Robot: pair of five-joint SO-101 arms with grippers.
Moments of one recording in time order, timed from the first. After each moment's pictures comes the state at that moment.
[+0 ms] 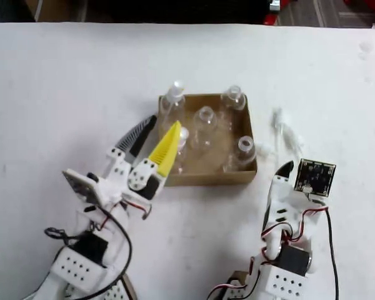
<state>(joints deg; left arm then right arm) 20.5 -85.9 95.4 -11.2 16.7 15.6 -102.9 96.4 40.4 8.7</state>
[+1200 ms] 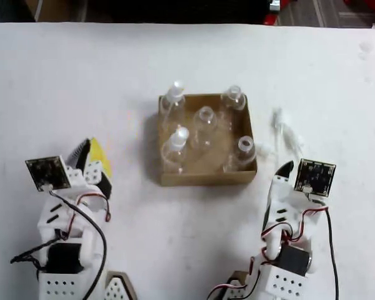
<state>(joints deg) -6.0 -103.7 91.4 39.1 14.9 15.6 -102.9 96.4 40.4 8.7</state>
